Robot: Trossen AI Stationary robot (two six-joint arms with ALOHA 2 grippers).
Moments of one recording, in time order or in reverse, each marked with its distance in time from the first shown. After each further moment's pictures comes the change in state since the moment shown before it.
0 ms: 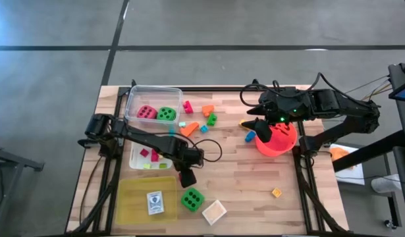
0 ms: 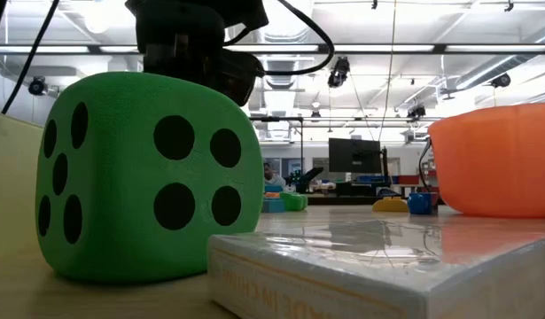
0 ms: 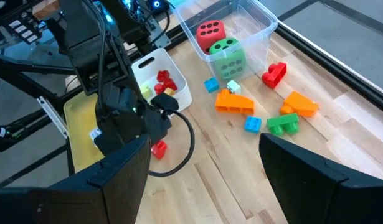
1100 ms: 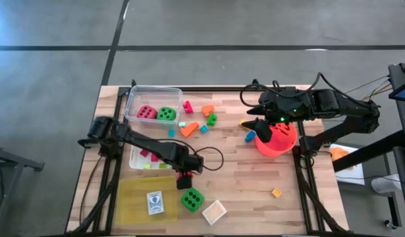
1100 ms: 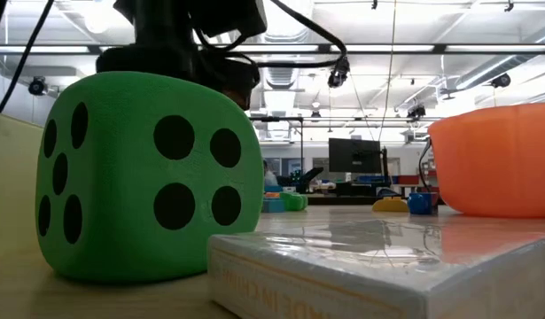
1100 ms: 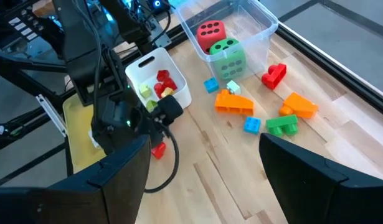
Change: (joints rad) left arm -0.060 0.051 -0.004 -0.004 -0.184 0.233; right arm 0.000 0.000 0.000 0.000 -0.001 -0.013
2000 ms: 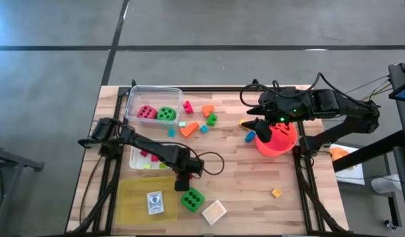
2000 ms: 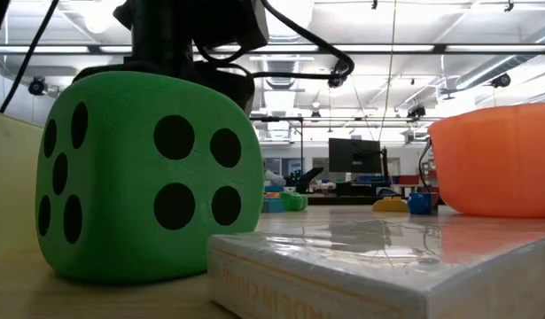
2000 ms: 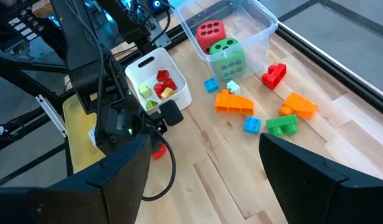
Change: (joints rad) left arm -0.010 0.044 0.002 -0.001 0.005 0.090; right arm 0.000 0.001 0.000 0.000 0.001 0.002
